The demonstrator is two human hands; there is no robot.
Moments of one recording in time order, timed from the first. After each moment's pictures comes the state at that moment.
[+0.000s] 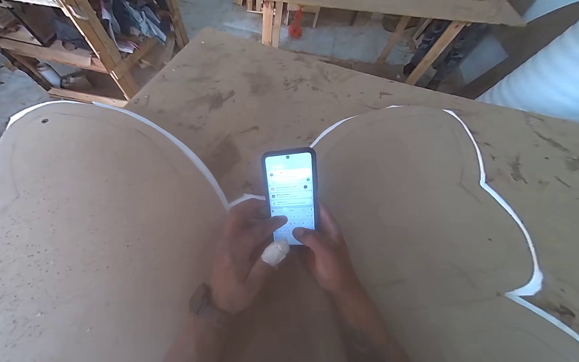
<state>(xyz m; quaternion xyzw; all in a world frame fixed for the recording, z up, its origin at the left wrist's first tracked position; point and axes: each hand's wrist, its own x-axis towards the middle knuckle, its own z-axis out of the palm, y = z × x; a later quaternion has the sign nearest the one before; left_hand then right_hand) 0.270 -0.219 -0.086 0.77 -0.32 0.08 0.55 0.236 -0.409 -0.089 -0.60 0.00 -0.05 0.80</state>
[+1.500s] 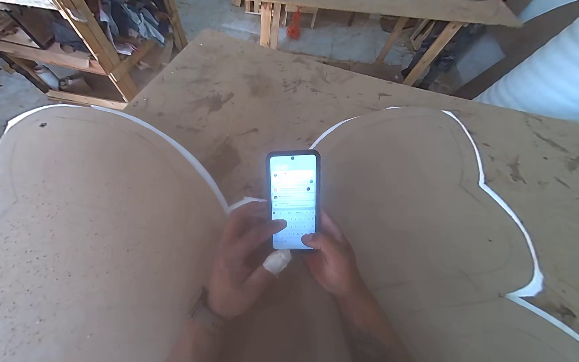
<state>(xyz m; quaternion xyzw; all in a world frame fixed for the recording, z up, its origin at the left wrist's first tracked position) 0.272 -0.215 -0.089 0.73 -0.32 0.06 0.60 0.237 -0.415 -0.095 -0.51 -0.03 0.00 0.86</state>
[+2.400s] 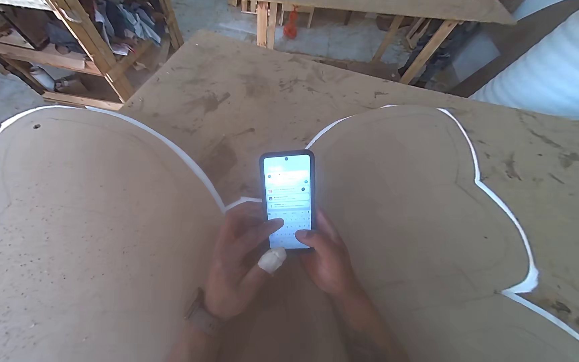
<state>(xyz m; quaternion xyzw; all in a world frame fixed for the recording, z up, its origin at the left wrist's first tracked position) 0.271 -0.216 -0.089 0.74 -0.31 0.06 0.59 0.237 -0.414 -0.094 -0.54 -0.02 -0.02 0.84</state>
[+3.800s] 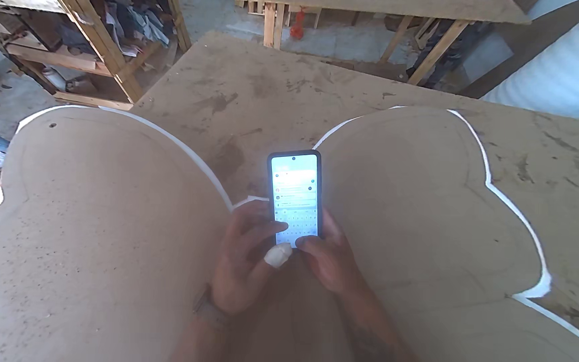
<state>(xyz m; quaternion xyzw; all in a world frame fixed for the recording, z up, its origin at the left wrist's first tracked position) 0.271 -0.215 -0.088 0.74 -0.30 0.06 0.60 0.236 -0.410 -0.091 -0.57 0.00 -0.03 0.82</state>
